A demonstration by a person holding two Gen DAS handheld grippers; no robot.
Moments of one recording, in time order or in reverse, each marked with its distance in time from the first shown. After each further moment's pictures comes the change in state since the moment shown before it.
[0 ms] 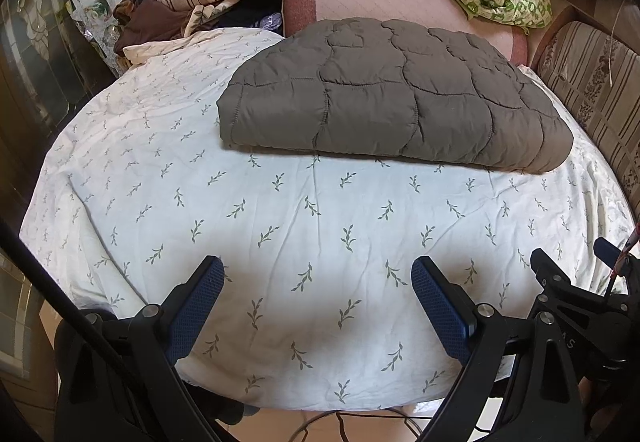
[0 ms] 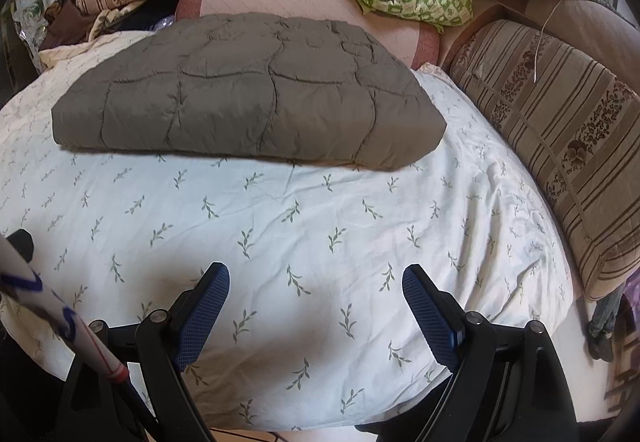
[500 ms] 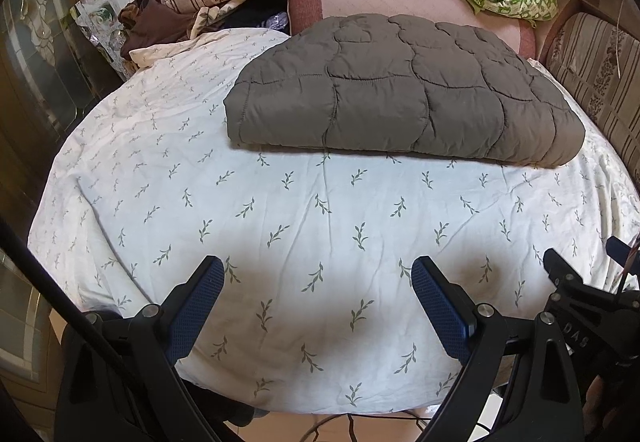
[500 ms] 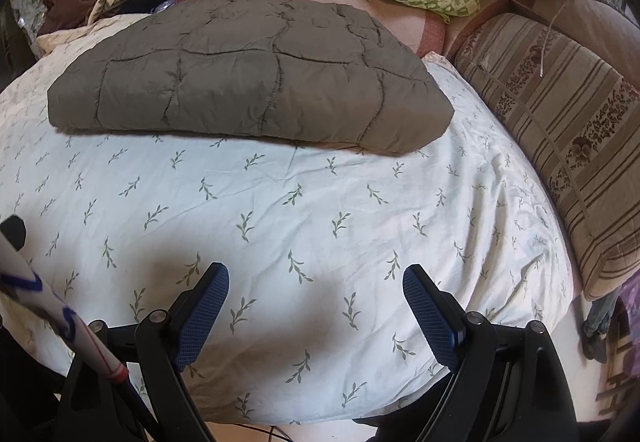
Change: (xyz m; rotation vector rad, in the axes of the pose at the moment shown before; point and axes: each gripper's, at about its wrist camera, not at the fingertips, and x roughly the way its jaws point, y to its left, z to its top) left arm 0.006 0.000 -0.002 0.016 0.004 0.040; right arm 0.008 0.002 -0.004 -0.012 0.040 -0.006
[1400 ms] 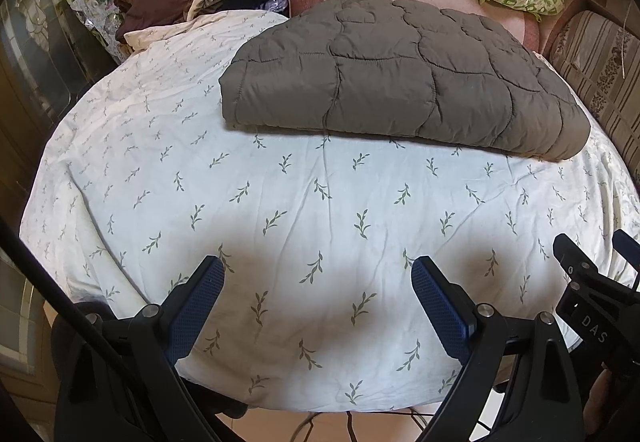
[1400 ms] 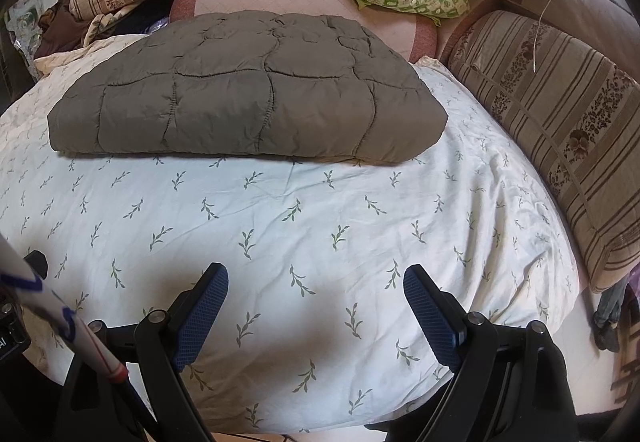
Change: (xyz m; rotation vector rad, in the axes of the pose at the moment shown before) left arm 0.014 0.006 -0.003 -0.016 0.055 -0.023; right arm -0.005 -0.001 0.004 0.047 -0.038 0.017
